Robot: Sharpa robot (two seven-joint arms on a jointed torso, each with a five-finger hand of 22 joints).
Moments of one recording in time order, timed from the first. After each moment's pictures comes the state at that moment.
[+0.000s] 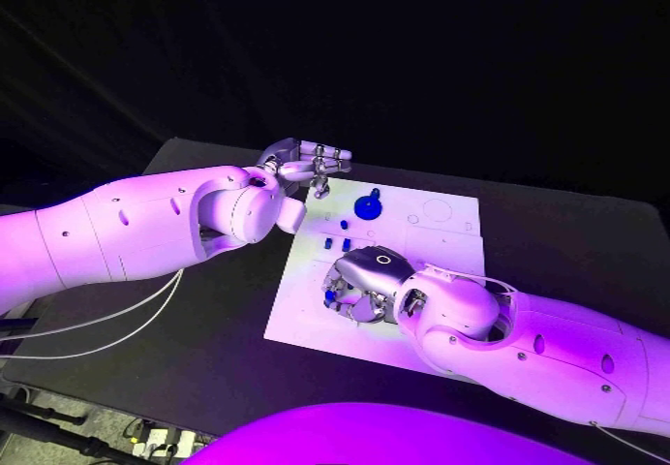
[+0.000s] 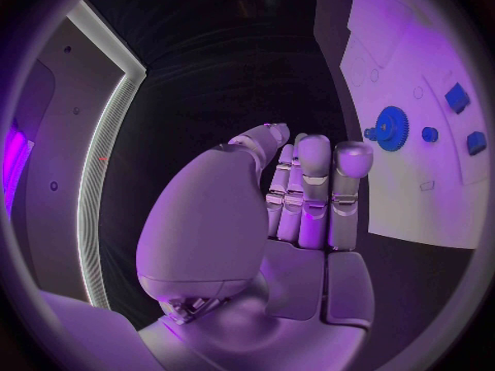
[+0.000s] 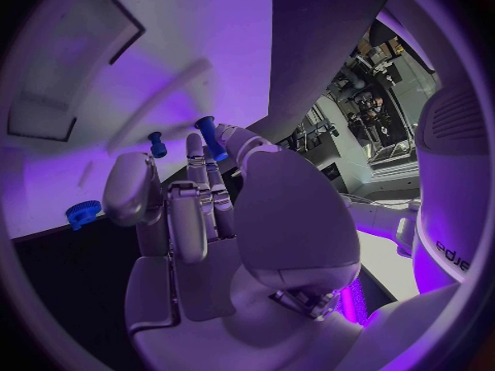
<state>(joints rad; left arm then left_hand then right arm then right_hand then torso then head) 1.18 -0.88 0.01 1.53 -0.08 -0.39 0.18 1.46 -0.21 0.42 0.12 0.35 1.04 0.18 0.08 0.08 1.15 0.10 0.17 0.18 1.32 0.02 1.03 0.60 0.12 1.22 0.10 1.06 1.09 1.07 -0.51 -0.12 1.66 -1.72 -0.24 -0.25 1.35 -0.18 0.38 0.12 0.29 1.05 0.14 0.06 0.13 1.18 0.08 0.12 0.08 1.46 -0.01 1.47 1.31 0.10 1.38 0.09 1.10 1.31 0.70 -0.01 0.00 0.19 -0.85</state>
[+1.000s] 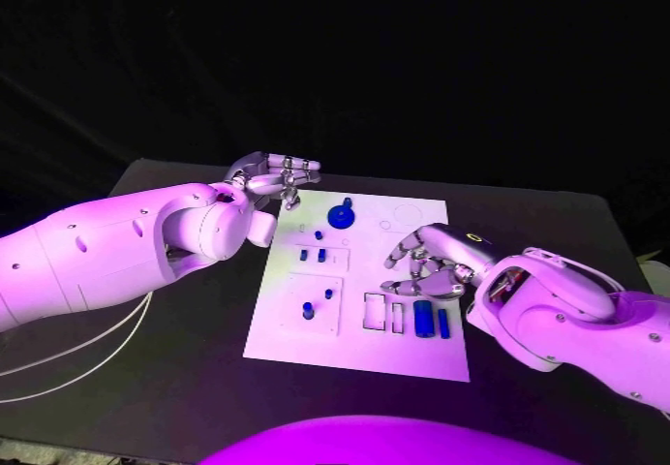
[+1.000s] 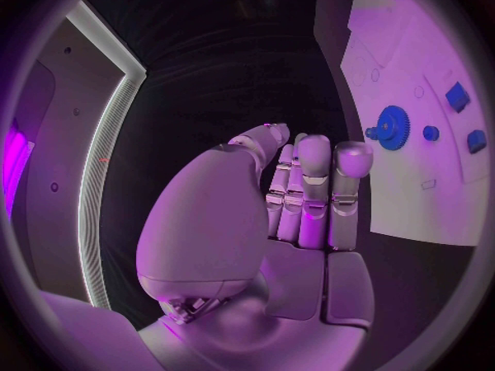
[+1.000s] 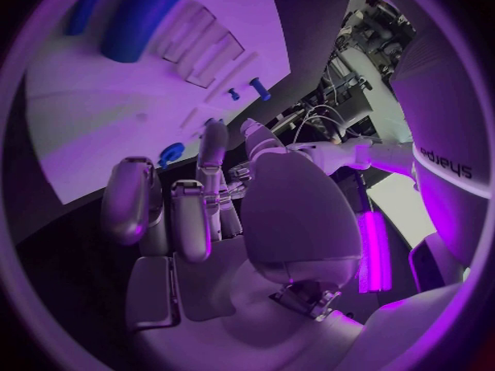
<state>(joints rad) 1.18 -0.89 0.01 1.53 -0.08 -0.39 0.18 1.46 -0.21 0.42 0.12 0.35 1.04 0.18 0.08 0.08 1.15 0.10 0.17 0.18 1.32 0.02 1.03 0.60 0.12 1.22 0.10 1.06 1.09 1.15 -0.94 -0.11 1.88 -1.43 -0.40 -0.24 1.25 -0.16 0.05 0.23 0.39 1.07 0.09 0.21 0.14 1.42 0.02 0.79 0.71 1.47 -0.05 1.46 1.30 0.08 1.43 0.06 1.19 1.31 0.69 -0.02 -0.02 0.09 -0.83</state>
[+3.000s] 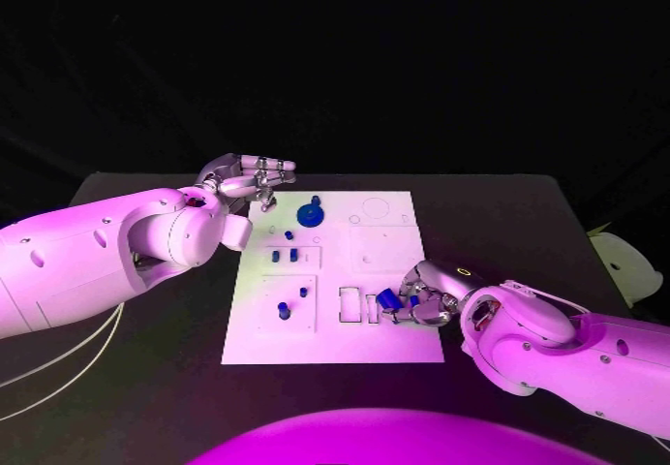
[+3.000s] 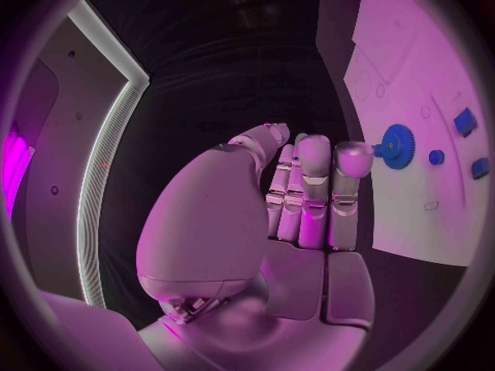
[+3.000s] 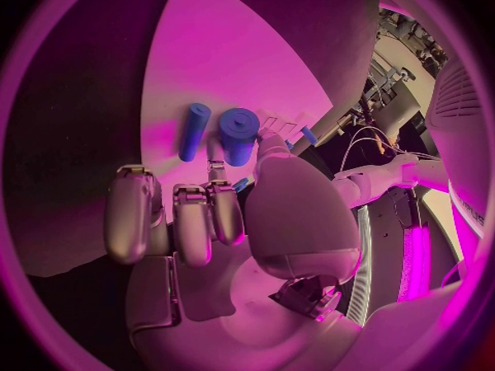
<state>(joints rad) 1.18 -0.91 0.00 1.54 -0.08 -0.38 0.18 1.46 -0.21 0.42 0.12 0.35 1.04 0.18 0.08 0.08 1.15 0.11 0.17 0.18 1.32 0.02 1.03 0.60 0.12 1.22 0.10 1.06 1.09 1.00 -0.93 -0.13 1.85 -1.53 -0.39 -0.53 1.21 -0.09 -0.13 0.29 0.44 1.05 0.08 0.33 0.27 1.45 0.01 1.45 1.31 1.47 -0.05 1.53 1.31 0.07 1.46 0.06 1.28 1.31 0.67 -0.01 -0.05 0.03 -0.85</state>
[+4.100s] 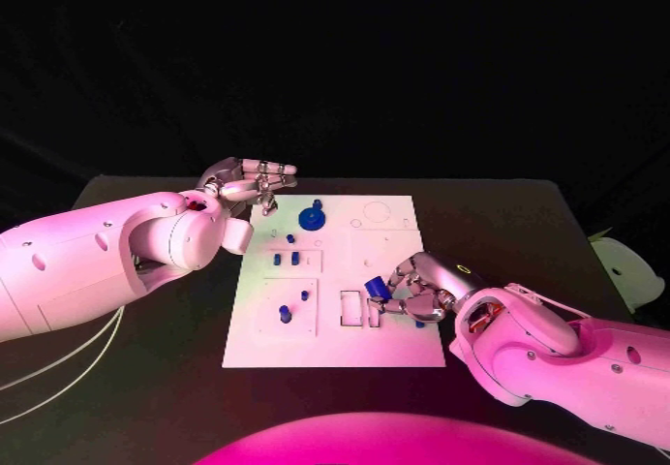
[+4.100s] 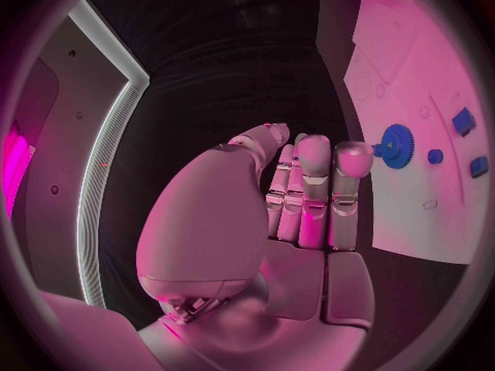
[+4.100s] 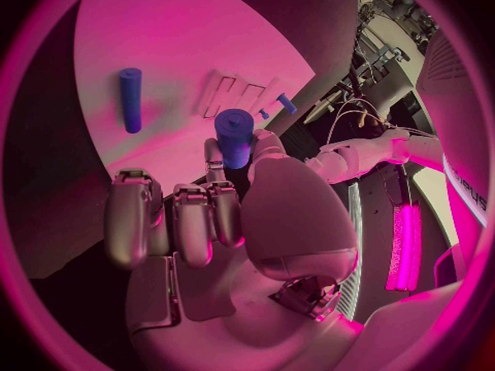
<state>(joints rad) 1.18 -0.91 0.00 1.55 -0.08 -0.37 0.17 1.46 -0.21 0.42 0.12 0.35 1.03 0.18 0.08 0.08 1.15 0.11 0.17 0.18 1.32 0.02 1.03 0.60 0.12 1.22 0.10 1.06 1.09 1.01 -0.92 -0.12 1.93 -1.49 -0.54 -0.54 1.25 -0.05 -0.14 0.29 0.58 1.06 0.07 0.35 0.30 1.46 0.00 1.46 1.31 1.46 -0.07 1.54 1.31 0.05 1.47 0.05 1.33 1.31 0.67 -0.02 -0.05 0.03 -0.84</state>
